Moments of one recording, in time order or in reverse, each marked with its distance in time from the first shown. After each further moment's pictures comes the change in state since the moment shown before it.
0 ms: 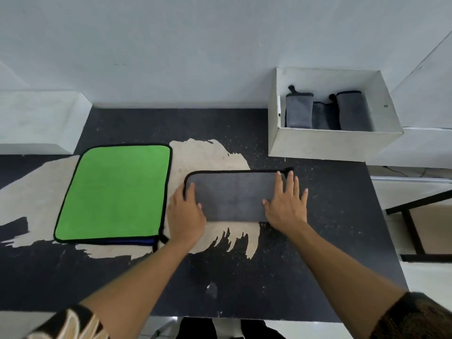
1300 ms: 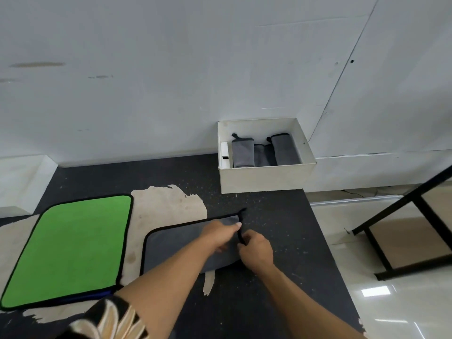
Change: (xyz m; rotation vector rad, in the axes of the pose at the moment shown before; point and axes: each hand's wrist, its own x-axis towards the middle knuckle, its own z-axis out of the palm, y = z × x) left_hand -0.006 0.192 -0.014 -0.454 -0.675 -0.217; right_hand -0.048 0.046 -0.029 0.667 -0.062 0.230
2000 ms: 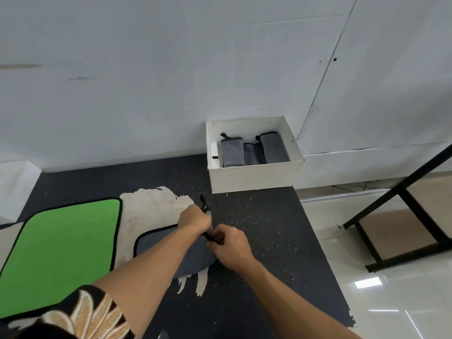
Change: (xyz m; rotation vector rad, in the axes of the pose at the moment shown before) left_hand 0.018 0.015 -0.028 0.304 0.348 0.022; right_hand -0.015 -0.031 0.000 0.076 -0.064 -0.304
